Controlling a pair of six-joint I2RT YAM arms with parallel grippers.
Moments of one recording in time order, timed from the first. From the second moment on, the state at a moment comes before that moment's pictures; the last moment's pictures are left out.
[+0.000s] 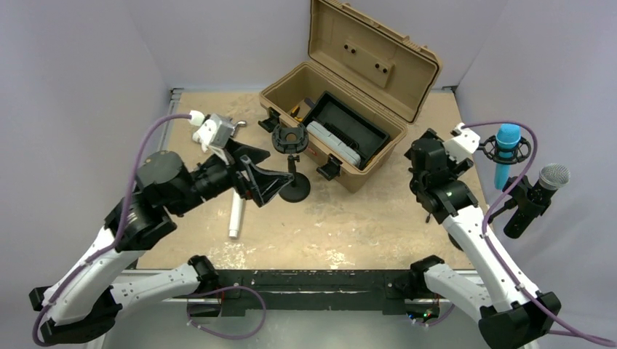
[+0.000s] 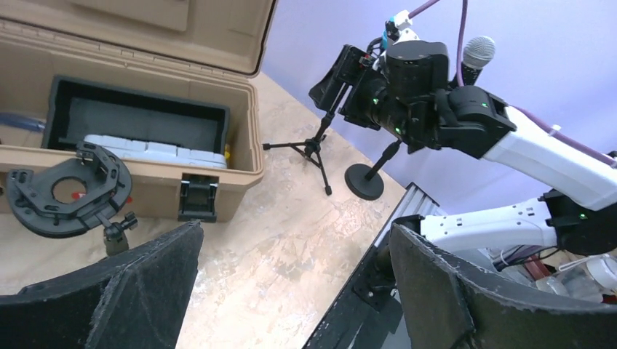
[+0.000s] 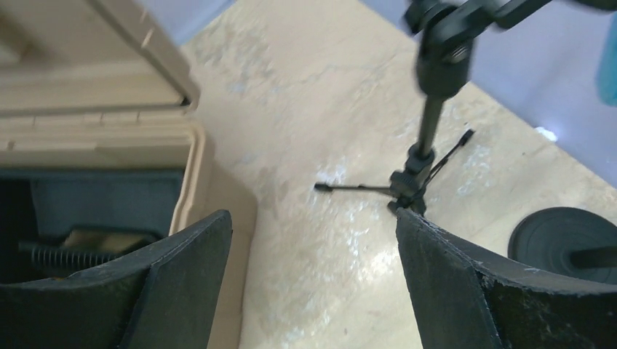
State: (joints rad) left arm -0.89 0.82 1.28 -0.48 0.05 -0.40; right arm 0.40 0.92 0.93 -0.56 0.89 0.70
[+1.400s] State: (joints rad) left arm -0.89 0.59 1.11 -0.53 -0.06 -0.20; right arm 0.20 1.09 1.14 0.10 1.31 -0.40
